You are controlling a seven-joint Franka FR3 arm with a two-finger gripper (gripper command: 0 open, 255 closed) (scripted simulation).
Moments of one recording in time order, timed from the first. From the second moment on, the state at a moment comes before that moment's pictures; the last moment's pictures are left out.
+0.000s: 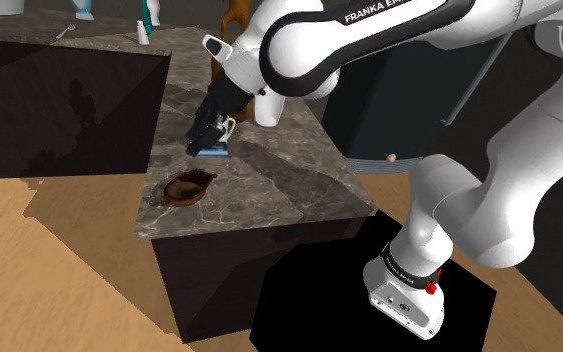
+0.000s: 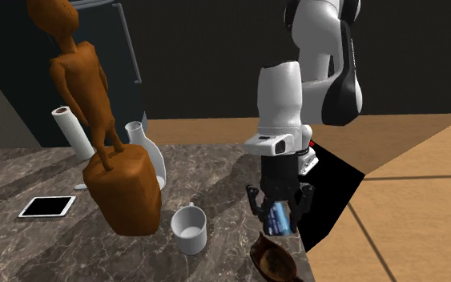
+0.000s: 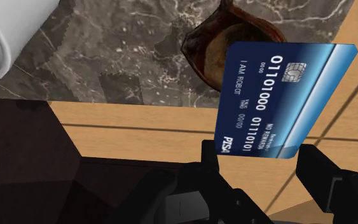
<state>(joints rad) 0.96 -0.30 -0.39 -2.44 0.34 2.66 -0.77</state>
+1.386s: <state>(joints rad) 1.08 -0.03 -0.44 -2.39 0.73 2.83 -1.07</state>
